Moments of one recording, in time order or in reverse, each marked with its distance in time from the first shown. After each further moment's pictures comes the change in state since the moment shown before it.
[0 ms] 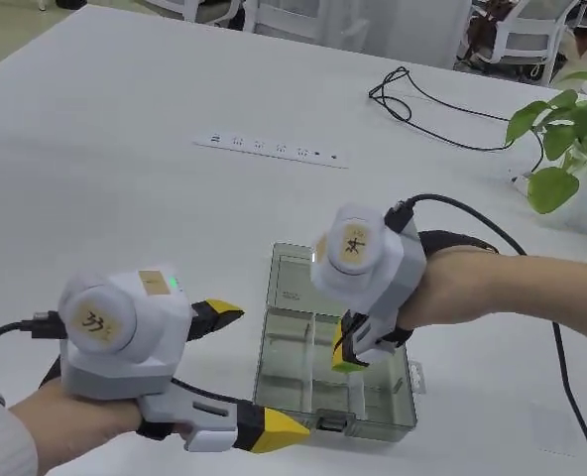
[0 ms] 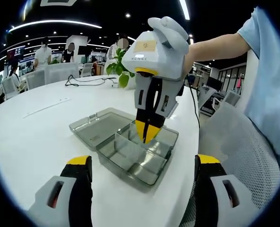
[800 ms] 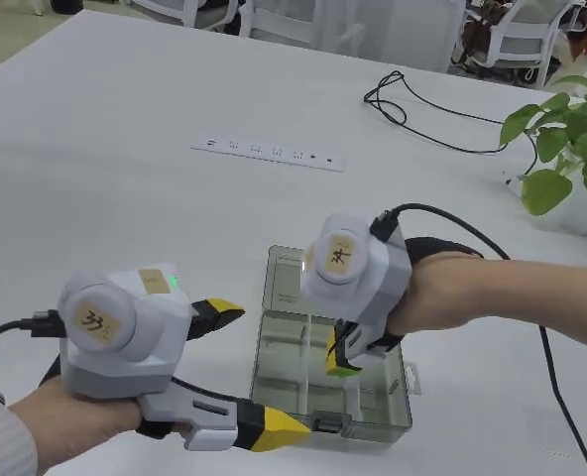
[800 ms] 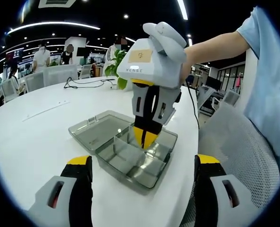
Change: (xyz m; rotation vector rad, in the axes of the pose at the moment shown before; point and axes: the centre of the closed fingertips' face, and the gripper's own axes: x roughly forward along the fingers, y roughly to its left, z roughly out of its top) left arm 0.002 -0.002 0.004 0.015 -0.004 -0.003; right arm 0.007 -0.001 -0.003 0.004 0.015 -0.004
